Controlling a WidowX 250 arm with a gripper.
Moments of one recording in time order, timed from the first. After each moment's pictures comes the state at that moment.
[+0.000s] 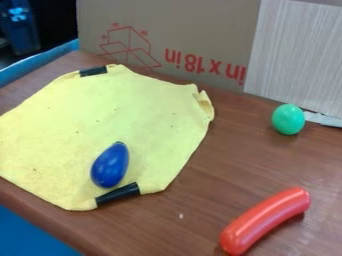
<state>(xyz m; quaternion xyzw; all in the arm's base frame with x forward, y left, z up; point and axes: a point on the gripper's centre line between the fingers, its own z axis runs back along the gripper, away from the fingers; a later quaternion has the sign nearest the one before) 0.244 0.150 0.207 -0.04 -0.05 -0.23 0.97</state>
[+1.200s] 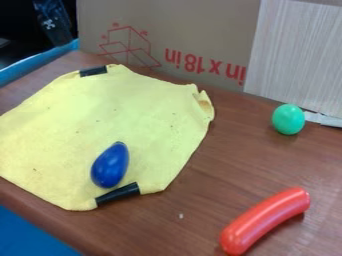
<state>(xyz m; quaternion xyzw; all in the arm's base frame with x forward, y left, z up) 0.357 0.218 0.164 -0.01 -0.18 -0.36 0.92</state>
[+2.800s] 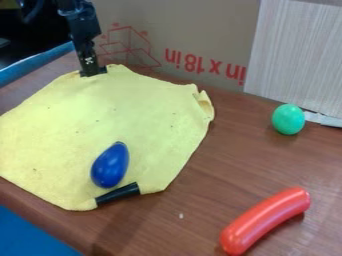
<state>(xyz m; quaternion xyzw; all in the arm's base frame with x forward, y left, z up) 0.421 0.240 0.084 0.04 -0.11 -0.31 0.94</state>
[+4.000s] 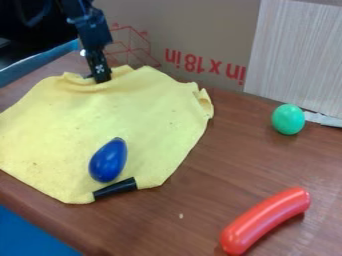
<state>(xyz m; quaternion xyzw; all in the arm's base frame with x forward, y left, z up) 0.398 0.191 0.085 -0.05 -0.11 -0.33 0.93</state>
